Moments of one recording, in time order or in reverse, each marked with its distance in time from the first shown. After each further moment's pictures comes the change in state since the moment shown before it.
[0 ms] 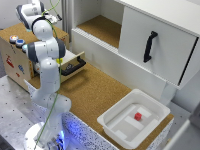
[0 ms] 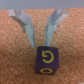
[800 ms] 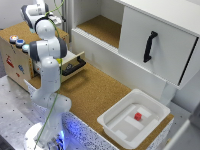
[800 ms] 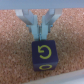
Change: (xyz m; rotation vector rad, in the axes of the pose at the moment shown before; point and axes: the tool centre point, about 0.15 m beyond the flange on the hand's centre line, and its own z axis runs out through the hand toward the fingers) arm -0.017 0.000 0.020 0.053 -0.073 0.009
